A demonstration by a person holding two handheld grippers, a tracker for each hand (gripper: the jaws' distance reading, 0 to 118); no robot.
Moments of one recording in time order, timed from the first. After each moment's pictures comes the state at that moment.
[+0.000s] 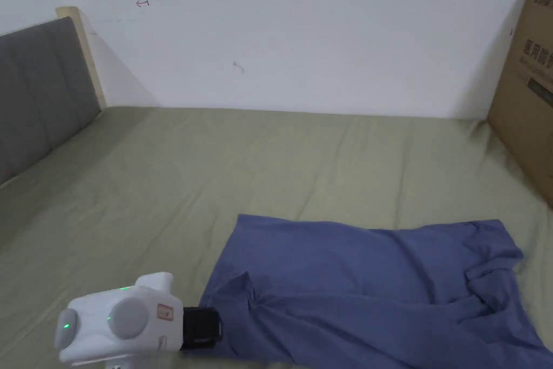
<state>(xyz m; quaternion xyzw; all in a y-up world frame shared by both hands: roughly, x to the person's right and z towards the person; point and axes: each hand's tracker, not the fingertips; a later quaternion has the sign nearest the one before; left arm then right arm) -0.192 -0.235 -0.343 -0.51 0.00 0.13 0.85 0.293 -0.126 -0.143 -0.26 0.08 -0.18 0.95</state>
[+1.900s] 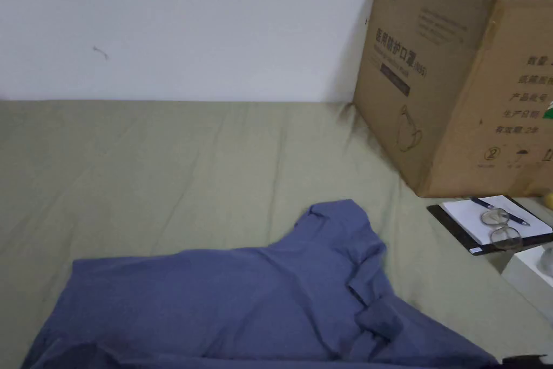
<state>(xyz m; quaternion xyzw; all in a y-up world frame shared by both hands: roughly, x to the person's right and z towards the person) -0.202 -0.192 -0.243 -0.56 -0.09 0.06 0.82 0.440 -0.175 -0.167 -0.51 -0.01 -0.23 0.83</state>
